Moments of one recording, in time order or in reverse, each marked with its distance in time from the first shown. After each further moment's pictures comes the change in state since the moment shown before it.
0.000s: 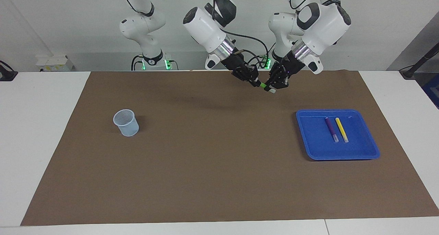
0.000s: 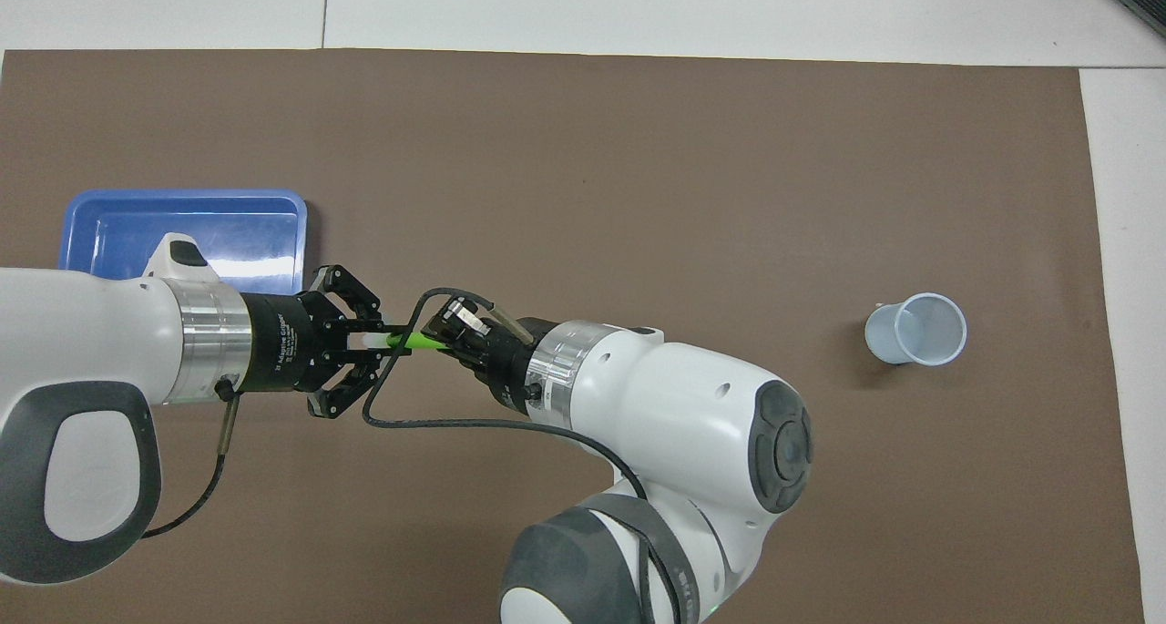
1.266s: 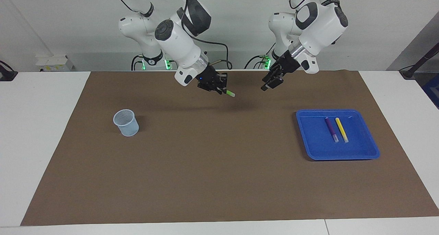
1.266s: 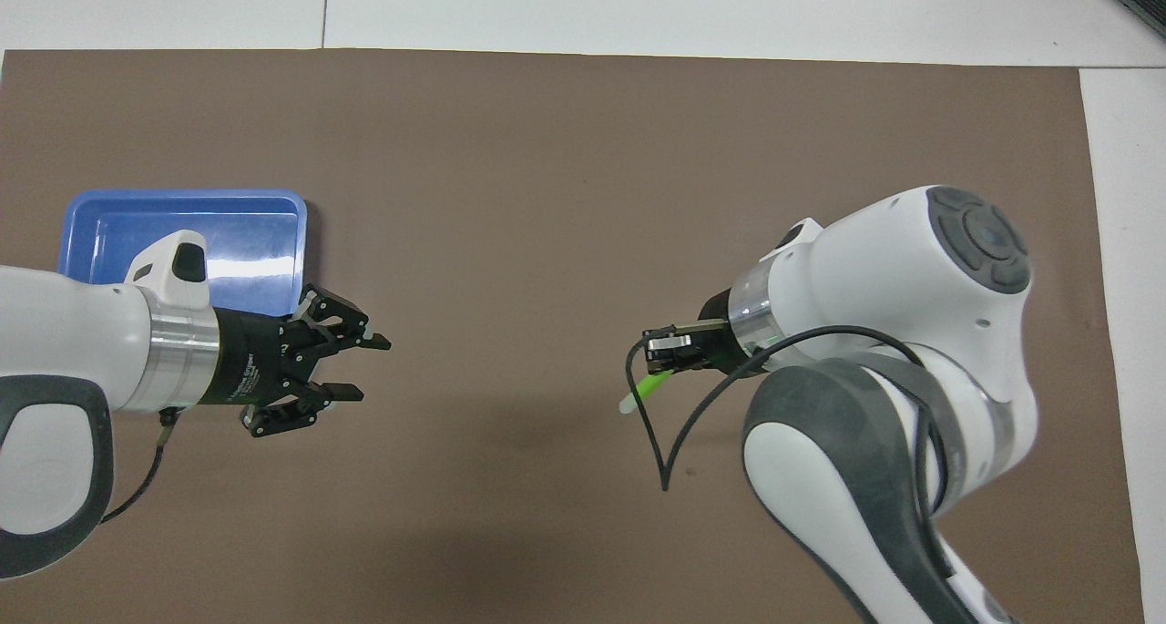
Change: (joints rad) left arm 0.081 -0.016 0.009 -0.006 0.053 -0.164 0.626; right arm -0.364 -0.091 -0.017 0.023 -0.366 -0.817 -0.764
